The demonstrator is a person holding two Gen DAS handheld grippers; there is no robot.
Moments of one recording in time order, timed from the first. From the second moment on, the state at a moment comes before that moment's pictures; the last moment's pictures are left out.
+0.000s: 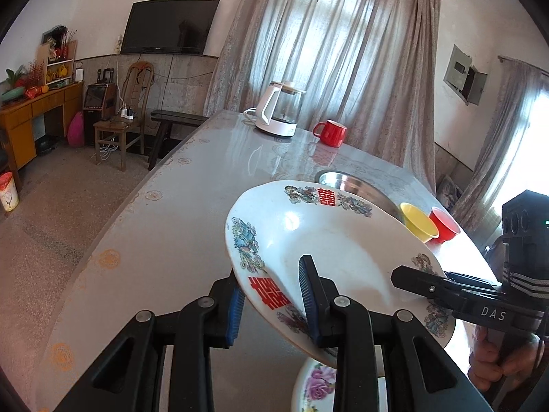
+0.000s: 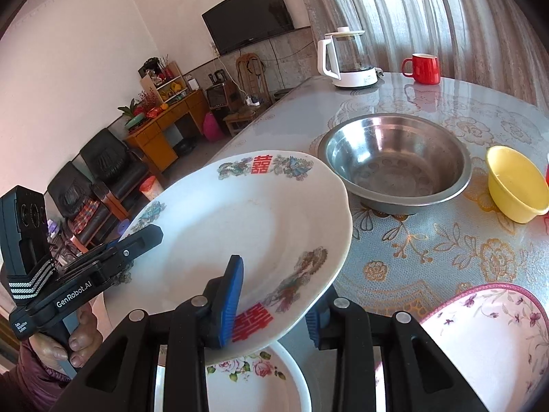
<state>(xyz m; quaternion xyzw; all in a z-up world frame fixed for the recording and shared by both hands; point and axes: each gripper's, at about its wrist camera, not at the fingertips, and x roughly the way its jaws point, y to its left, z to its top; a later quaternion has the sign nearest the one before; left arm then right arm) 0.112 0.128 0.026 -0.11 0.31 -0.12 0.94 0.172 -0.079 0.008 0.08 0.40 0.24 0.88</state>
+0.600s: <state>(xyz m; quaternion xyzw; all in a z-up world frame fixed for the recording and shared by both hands) 0.063 -0.020 0.026 -0.07 0.34 -0.27 0.90 0.056 -0.213 0.022 0.12 0.37 0.13 0.91</state>
